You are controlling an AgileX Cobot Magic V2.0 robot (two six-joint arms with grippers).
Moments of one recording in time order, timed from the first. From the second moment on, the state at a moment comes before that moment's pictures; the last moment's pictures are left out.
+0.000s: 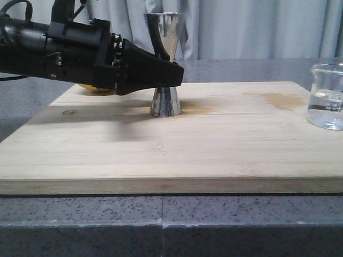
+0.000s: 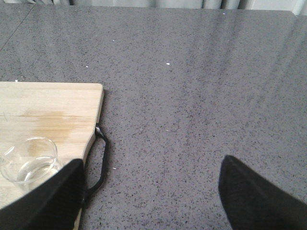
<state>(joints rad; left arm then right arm) -0.37 1.85 -0.99 -1.77 1.15 2.32 -0.04 0.50 -0.64 0.03 0.62 -0.08</state>
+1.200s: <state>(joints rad) -0.37 1.85 -1.03 -1.77 1.15 2.28 -0.04 0.51 -0.68 0.09 0.62 -0.11</state>
